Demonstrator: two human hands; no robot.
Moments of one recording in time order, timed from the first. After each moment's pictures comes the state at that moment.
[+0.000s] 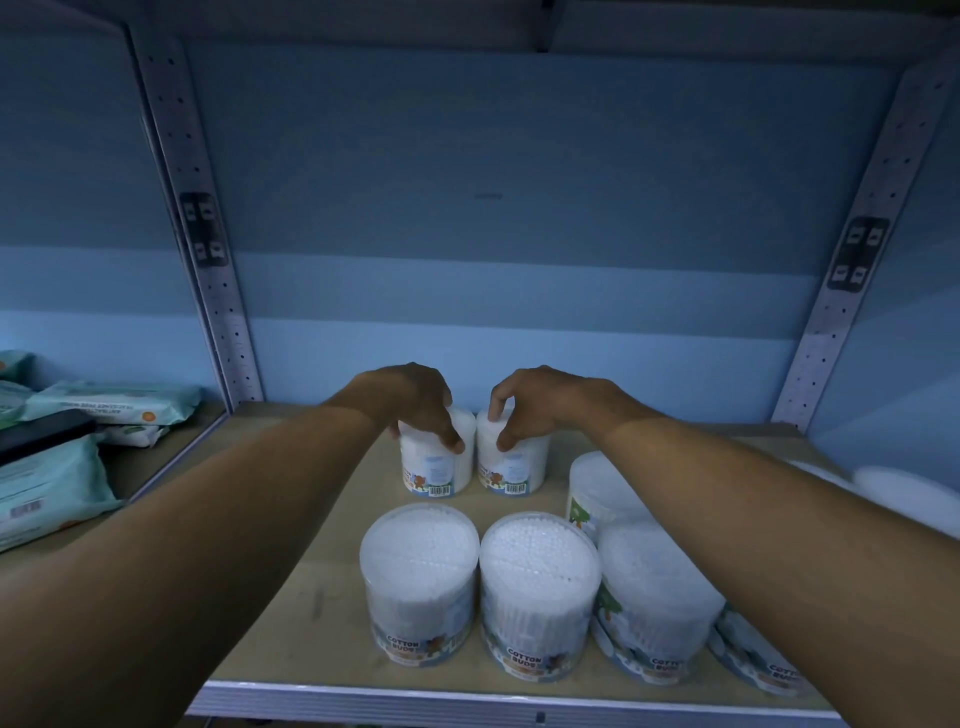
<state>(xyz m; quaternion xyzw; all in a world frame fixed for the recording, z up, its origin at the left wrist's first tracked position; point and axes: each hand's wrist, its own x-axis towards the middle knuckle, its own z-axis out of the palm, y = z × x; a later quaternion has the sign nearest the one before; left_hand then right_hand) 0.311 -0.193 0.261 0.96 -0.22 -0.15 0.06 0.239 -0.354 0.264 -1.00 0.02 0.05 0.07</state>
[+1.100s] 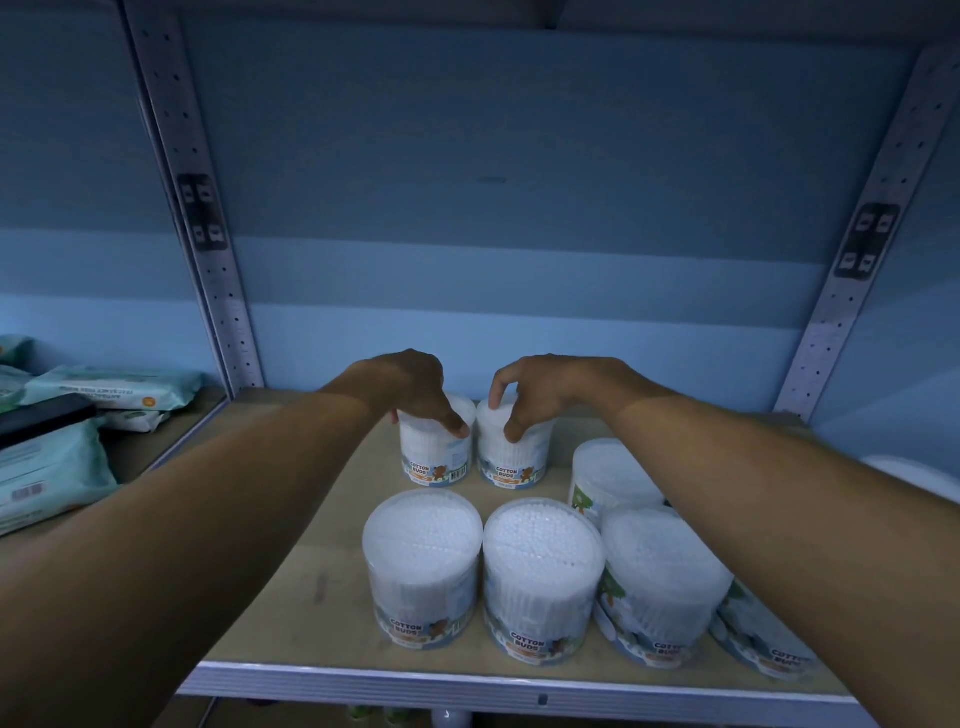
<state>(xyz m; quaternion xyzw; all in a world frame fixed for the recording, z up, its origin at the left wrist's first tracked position) 0.309 -0.190 0.260 0.97 -0.22 -0.12 0.03 0.240 -0.356 0.269 -0.99 0.02 0.10 0.07</state>
